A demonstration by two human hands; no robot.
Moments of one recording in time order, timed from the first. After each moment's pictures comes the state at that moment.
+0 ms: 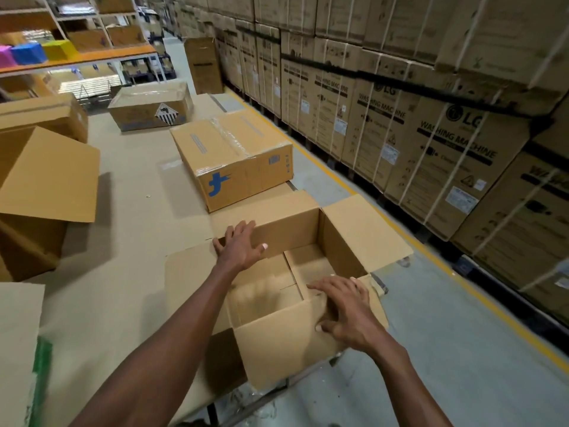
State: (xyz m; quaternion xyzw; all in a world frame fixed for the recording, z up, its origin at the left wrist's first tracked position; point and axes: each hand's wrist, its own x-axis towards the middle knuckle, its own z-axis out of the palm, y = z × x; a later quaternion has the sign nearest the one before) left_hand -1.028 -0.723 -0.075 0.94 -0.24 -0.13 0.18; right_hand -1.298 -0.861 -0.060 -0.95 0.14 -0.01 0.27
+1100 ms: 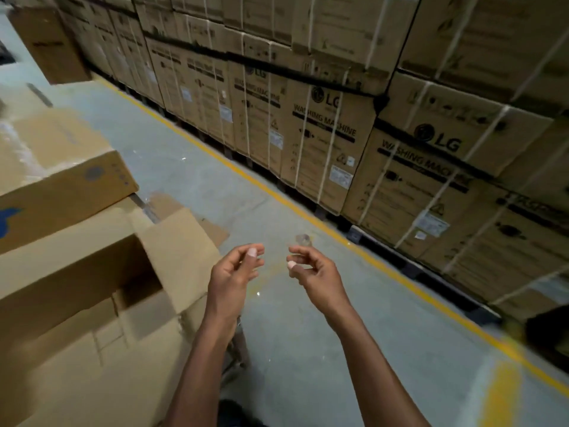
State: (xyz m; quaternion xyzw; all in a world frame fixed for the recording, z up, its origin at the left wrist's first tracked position) left_hand -1.289 -0.998 -0.032 0.64 -0.19 -0.30 0.68; right_hand -1.412 -1.121 -0.060 -0.65 0.37 -0.25 0.62
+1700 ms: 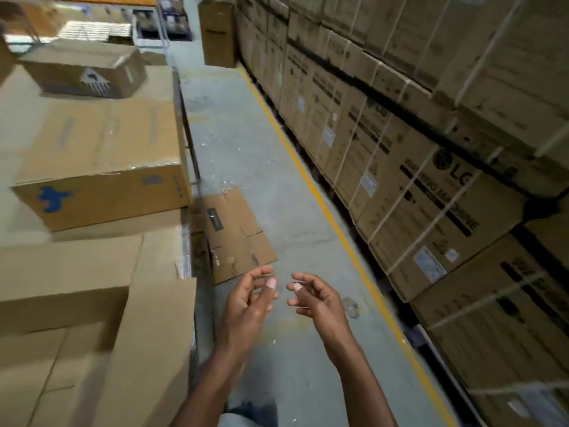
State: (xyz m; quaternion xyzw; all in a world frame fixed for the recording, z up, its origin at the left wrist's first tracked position) left_hand -1.171 -1.164 -0.046 0.68 -0.04 -0.18 0.71; right_hand -1.218 -1.316 -0.064 -0.66 0.26 -0.04 0.71
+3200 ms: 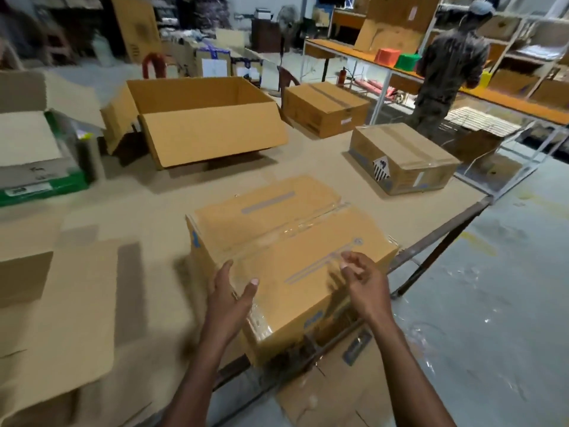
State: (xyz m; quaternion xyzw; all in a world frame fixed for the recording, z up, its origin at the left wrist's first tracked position) left_hand -0.712 -1.124 -0.066 0.68 0.49 0.25 0.48; right_hand -0.489 -1.267 -0.035 -0.80 -0.27 0.15 0.51
